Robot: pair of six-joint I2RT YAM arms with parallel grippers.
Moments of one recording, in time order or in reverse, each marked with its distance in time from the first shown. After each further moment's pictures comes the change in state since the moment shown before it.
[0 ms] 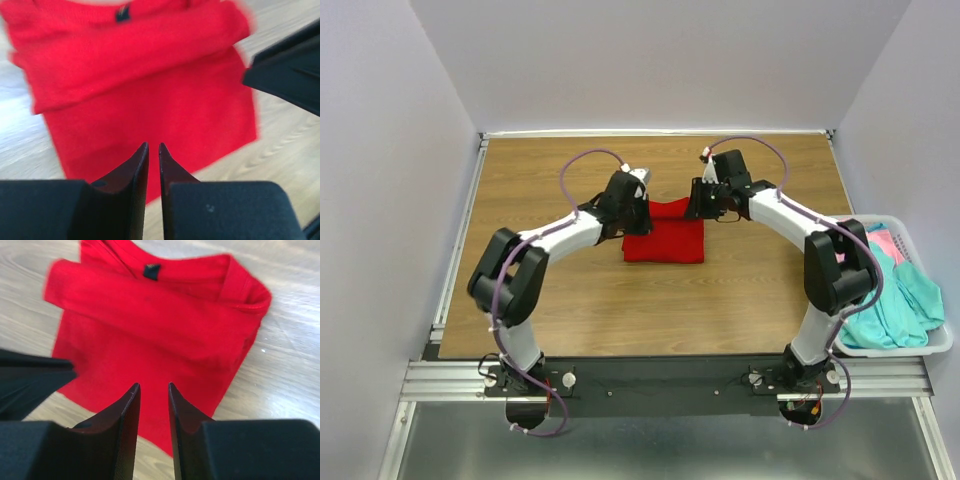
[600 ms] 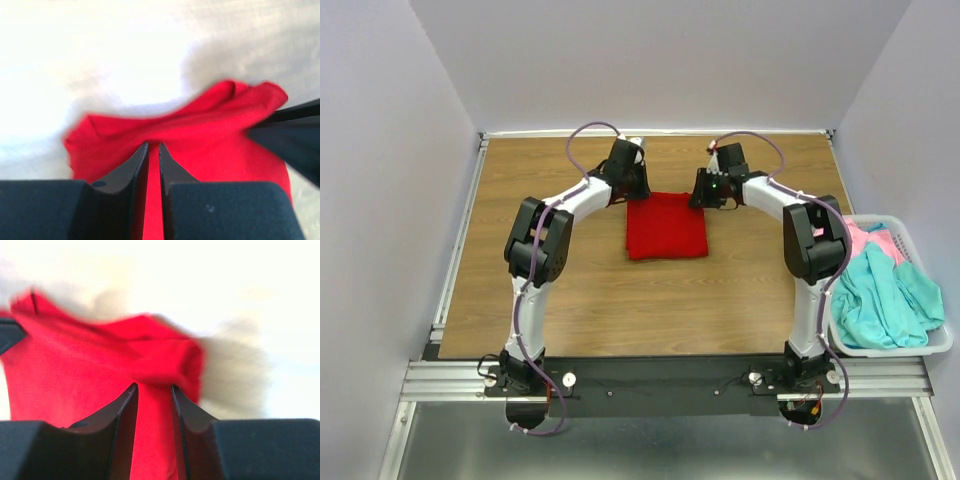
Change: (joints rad) left arm 0.106 0.394 0.443 -0.060 -0.003 0.006; right arm -0.078 0.285 0.166 0.073 0.003 -0.003
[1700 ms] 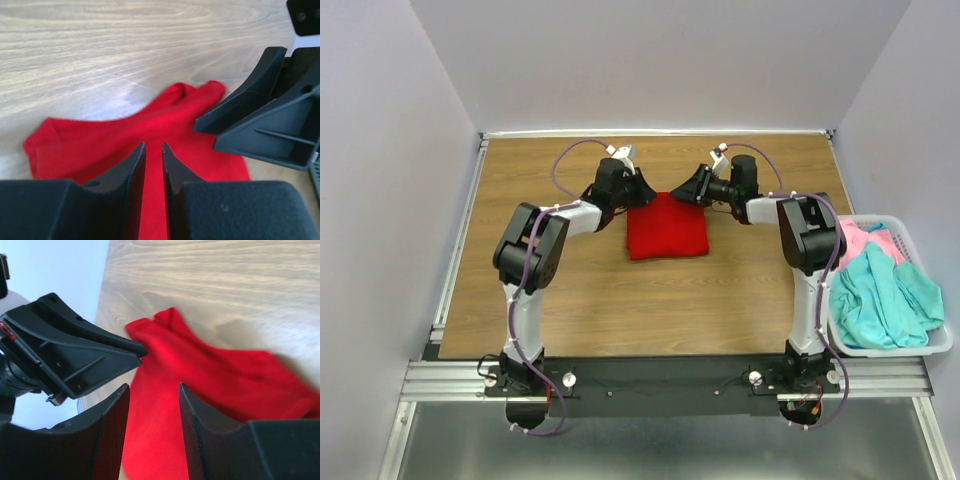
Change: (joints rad) left arm 0.030 -0.116 -0.360 0.559 0.121 -0.138; right arm -0.084 0.075 -0.211 0.801 -0.552 0.456
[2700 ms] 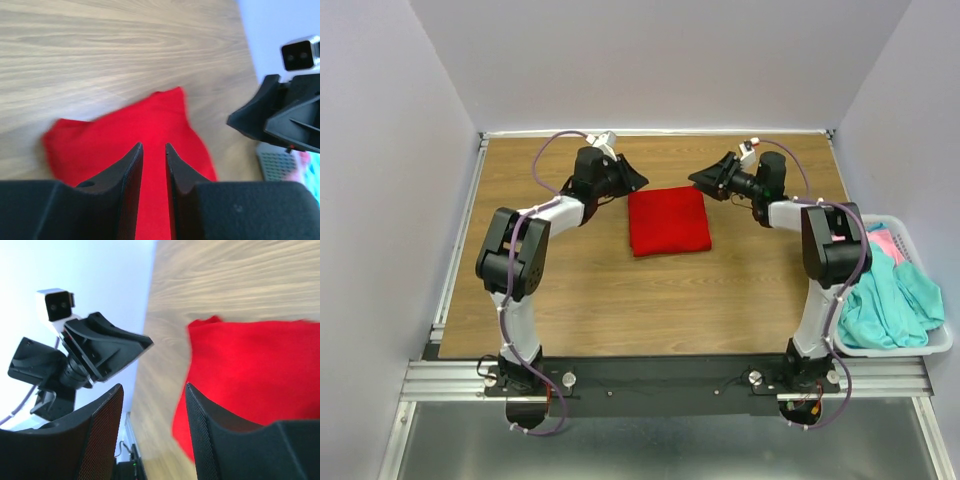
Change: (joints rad) left arm 0.093 -0.037 0.025 -0.023 0.130 -0.112; right arm -0.098 -0.108 -0.104 0.117 -0.012 0.276
